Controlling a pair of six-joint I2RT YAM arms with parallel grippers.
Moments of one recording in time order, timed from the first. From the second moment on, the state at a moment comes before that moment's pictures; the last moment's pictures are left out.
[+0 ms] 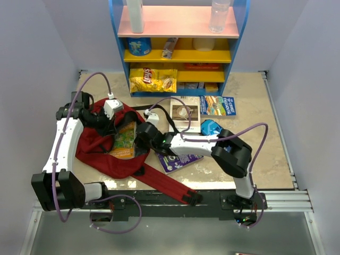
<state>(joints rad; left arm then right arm) 0.10 1.27 1.13 -1.06 0.65 0.81 1.10 1.95 1.33 0.02 0.31 0.98</state>
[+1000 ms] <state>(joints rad) 0.12 1.26 1.16 -1.07 0.69 0.85 1.20 2.18 1.53 0.18 0.30 0.76</state>
